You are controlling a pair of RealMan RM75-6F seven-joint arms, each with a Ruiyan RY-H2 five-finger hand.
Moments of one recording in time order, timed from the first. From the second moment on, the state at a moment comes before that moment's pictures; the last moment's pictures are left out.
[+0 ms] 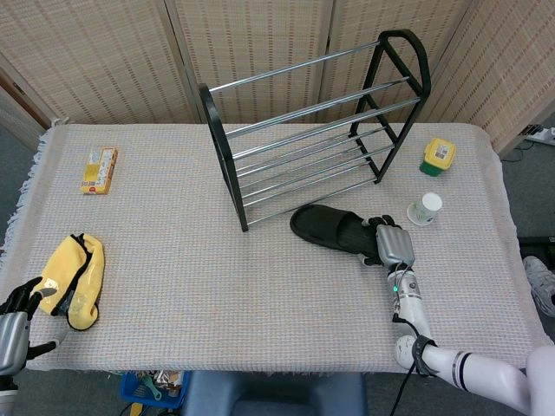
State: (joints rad) left arm 0.00 -1.17 -0.04 -1.64 1.44 1.52 0.09; right arm 0.65 -1.58 0.25 -1.45 -0.68 1.07 -0.43
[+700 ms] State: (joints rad) left arm -0.01 -1.17 -0.04 -1.65 1.44 1.52 0.10; right arm 0.66 -1.61 0.36 -1.37 -0.71 1.09 -0.28
